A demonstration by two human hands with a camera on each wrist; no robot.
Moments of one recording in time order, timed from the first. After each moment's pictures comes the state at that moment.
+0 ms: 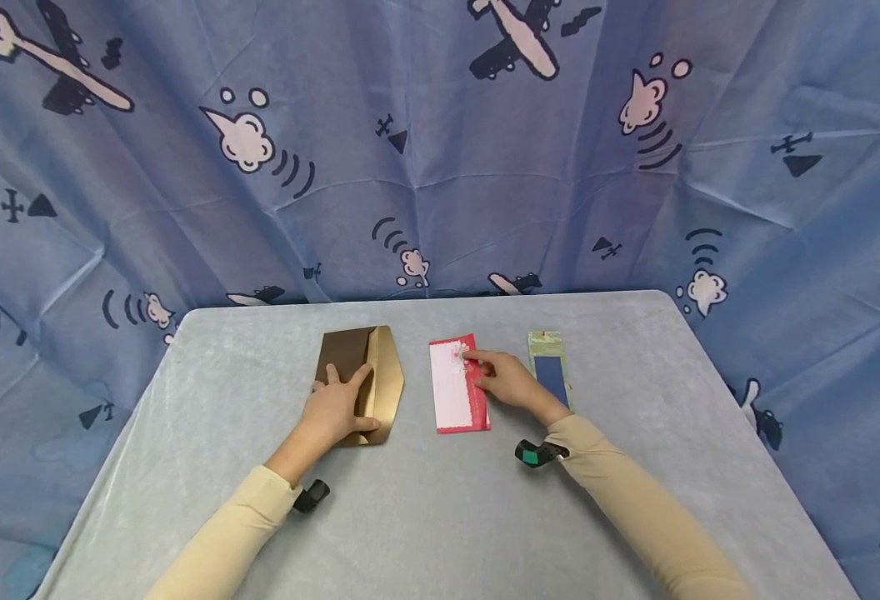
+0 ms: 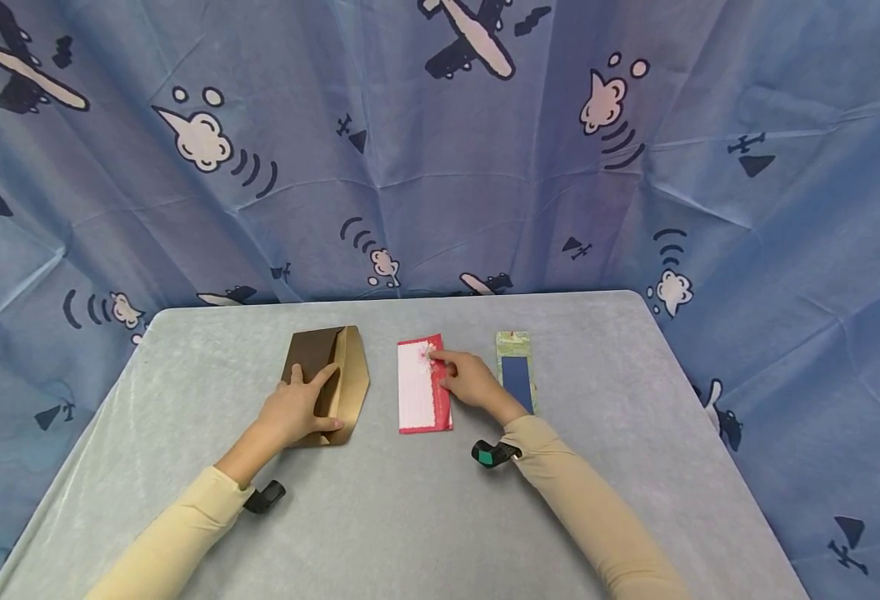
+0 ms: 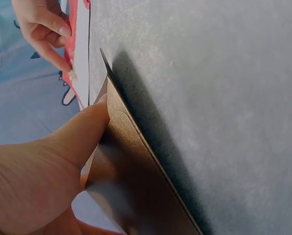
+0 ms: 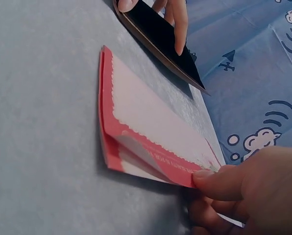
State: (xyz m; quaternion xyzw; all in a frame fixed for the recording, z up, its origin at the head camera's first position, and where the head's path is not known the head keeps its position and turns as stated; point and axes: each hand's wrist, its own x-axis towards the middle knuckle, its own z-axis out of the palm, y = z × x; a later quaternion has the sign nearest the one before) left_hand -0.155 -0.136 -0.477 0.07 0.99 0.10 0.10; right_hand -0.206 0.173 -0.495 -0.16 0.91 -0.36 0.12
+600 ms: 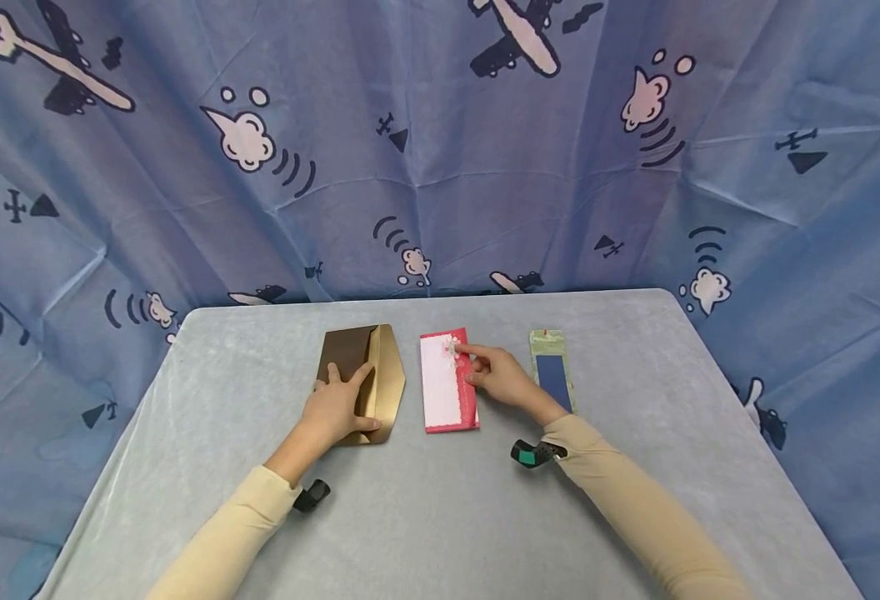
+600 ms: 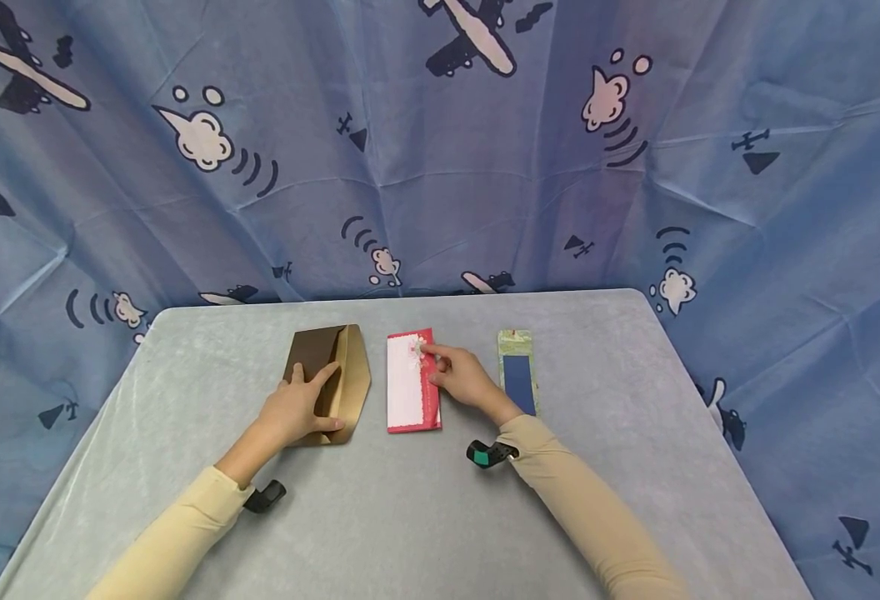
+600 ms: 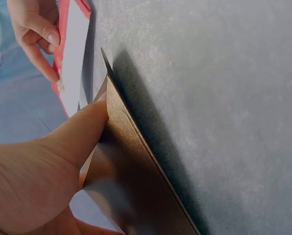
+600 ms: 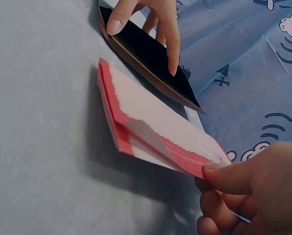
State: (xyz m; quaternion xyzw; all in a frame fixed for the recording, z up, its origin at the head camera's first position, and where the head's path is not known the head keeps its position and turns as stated) left_hand -0.154 -0.137 -0.475 0.07 0.99 0.12 0.10; right_hand -0.206 0.160 -0.491 -0.16 0.89 -0.42 0.11
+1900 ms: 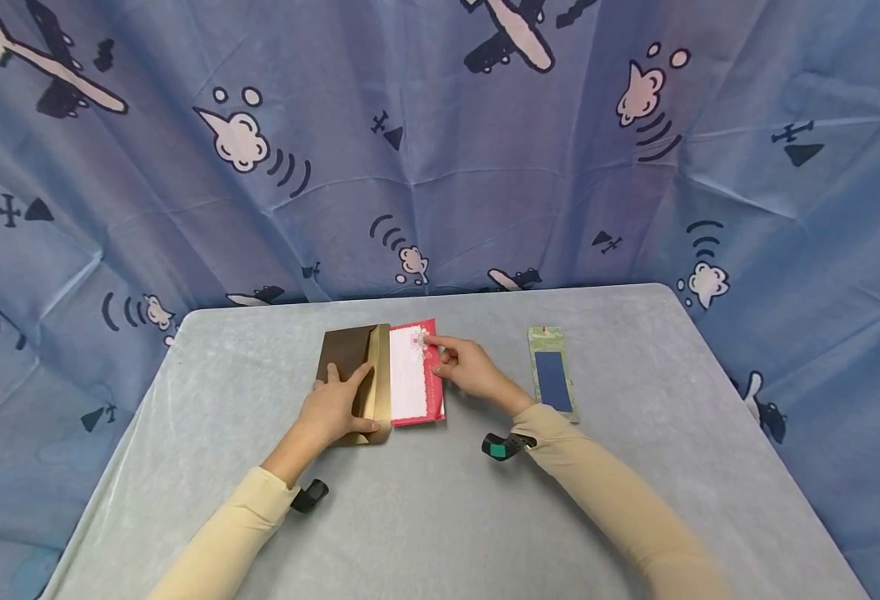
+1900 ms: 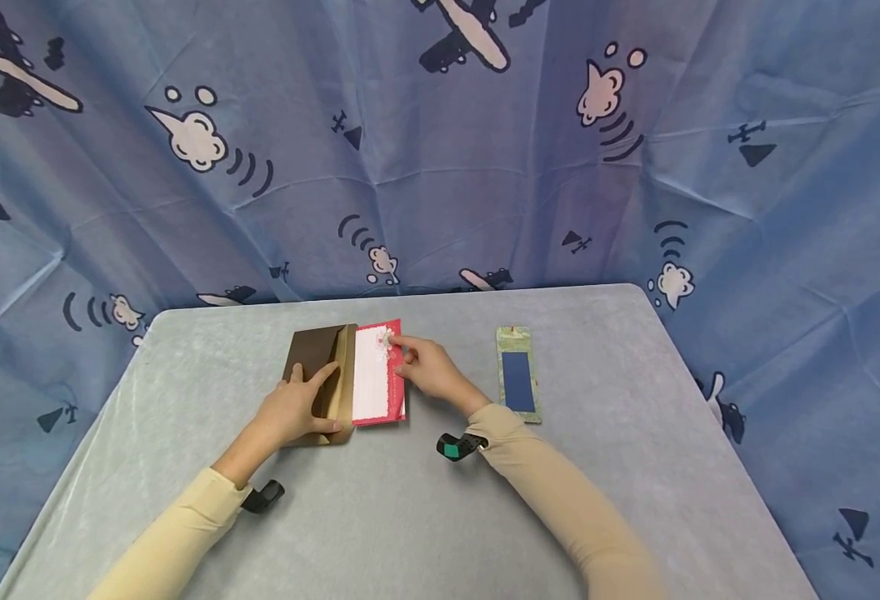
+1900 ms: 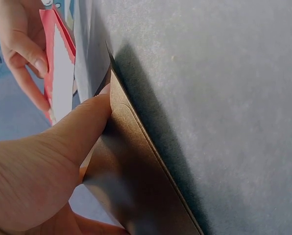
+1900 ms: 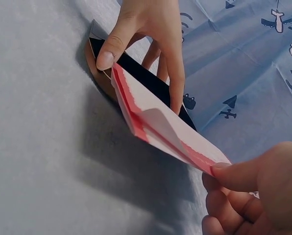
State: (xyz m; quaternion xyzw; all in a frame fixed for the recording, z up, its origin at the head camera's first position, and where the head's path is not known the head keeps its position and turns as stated) left_hand -0.153 -0.139 -0.471 0.09 0.98 0.11 0.12; right_hand -0.210 0.114 -0.482 -0.17 0.86 -0.47 0.10
